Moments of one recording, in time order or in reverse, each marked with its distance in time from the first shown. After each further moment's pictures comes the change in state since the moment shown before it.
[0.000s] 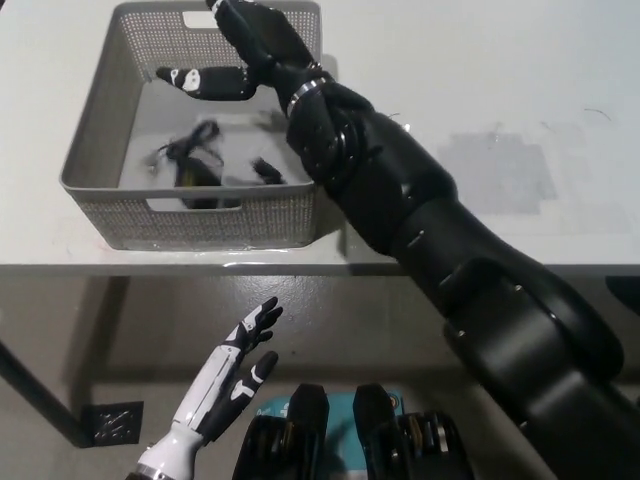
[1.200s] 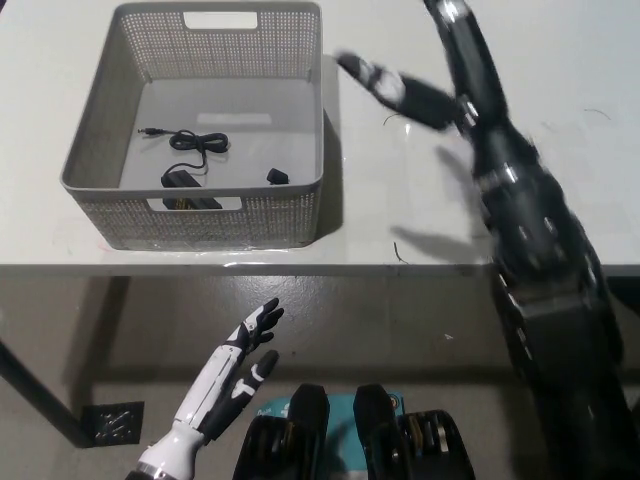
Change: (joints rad) left_arm -0.005 0.001 0.000 0.012 0.001 0.008 -0.005; right_arm 0.677 -0.144 -0.318 -1.126 0.305 0.122 0.188
